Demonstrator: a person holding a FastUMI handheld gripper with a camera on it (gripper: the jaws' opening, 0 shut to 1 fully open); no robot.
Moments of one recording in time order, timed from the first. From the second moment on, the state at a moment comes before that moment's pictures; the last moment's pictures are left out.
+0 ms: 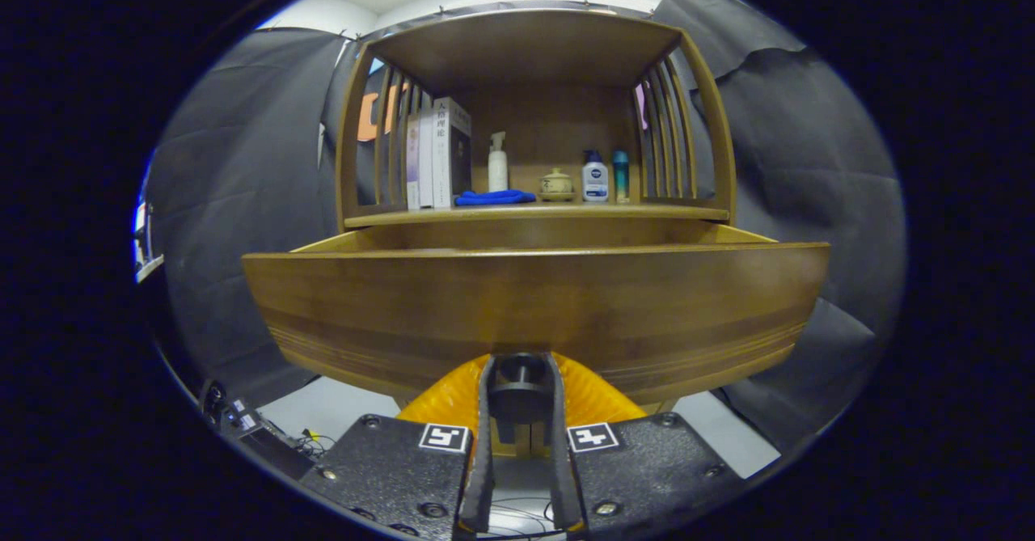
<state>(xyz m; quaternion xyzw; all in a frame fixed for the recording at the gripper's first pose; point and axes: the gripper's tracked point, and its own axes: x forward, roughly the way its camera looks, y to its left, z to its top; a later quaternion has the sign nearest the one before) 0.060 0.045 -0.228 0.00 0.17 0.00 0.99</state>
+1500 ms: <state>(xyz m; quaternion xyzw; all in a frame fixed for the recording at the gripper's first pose) 0.091 0.082 -0.119 0.01 0.33 0.08 0.94</state>
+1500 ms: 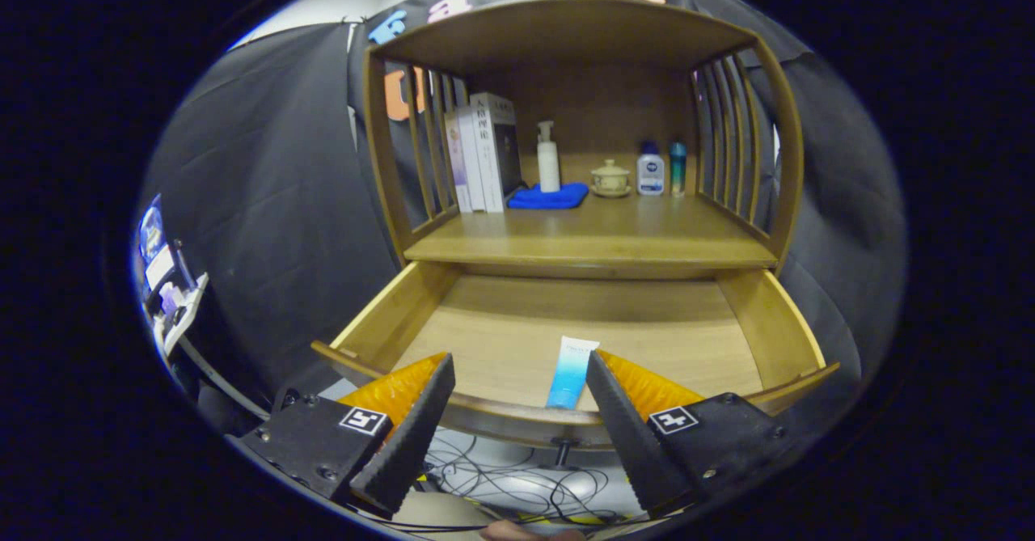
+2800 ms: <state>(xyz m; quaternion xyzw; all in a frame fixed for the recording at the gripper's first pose) 0.146 0.048 -0.235 0.03 0.66 -0.08 0.75</state>
